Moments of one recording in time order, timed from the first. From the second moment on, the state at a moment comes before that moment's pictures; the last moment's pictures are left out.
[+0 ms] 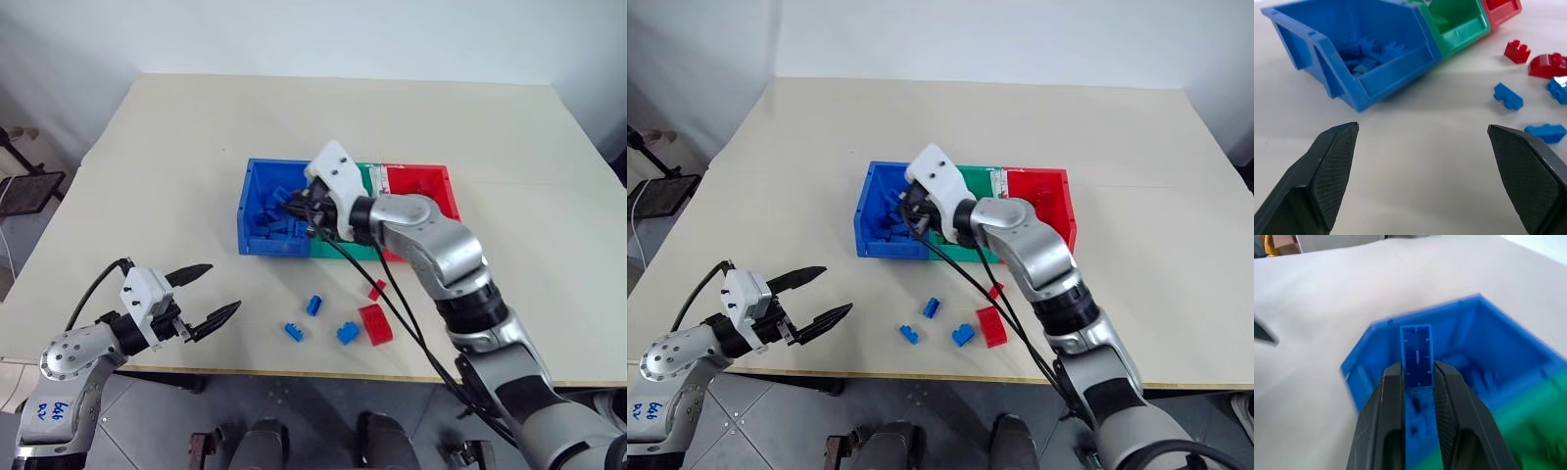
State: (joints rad) left arm 0.09 0.61 0.28 -0.31 -0.44 0.18 -0.81; right arm -0.94 -0.25 0.31 0.02 0.26 0.71 0.57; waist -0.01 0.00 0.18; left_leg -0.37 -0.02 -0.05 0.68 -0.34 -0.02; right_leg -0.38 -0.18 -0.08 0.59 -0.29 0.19
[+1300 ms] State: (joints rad) left arm -0.31 0.63 -0.10 -0.06 -0.33 0.03 -1.17; right arm 0.27 -0.78 -0.44 -0.45 0.38 0.26 1.01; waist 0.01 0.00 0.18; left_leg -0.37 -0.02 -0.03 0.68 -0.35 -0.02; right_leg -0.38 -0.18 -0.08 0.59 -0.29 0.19
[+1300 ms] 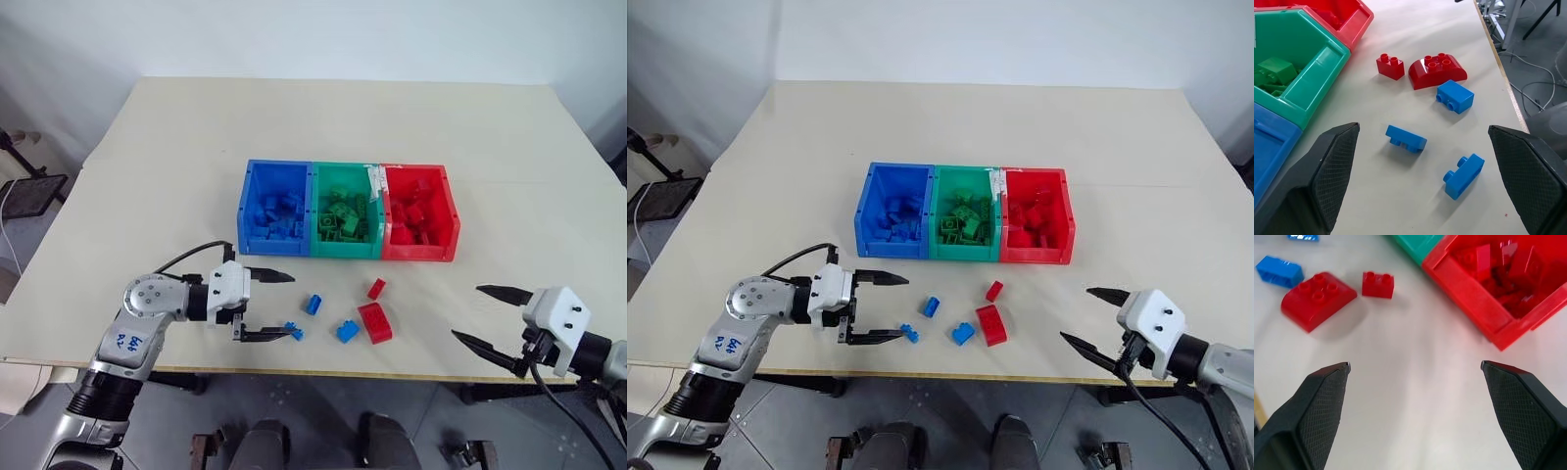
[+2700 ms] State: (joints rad) left arm -0.27 0.61 0.03 -0.18 -0.45 0.22 -1.04; right arm -0.09 -0.69 -0.16 -0.65 0.60 0.91 0.60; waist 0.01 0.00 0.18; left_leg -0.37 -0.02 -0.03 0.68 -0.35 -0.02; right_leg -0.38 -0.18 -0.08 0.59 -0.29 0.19
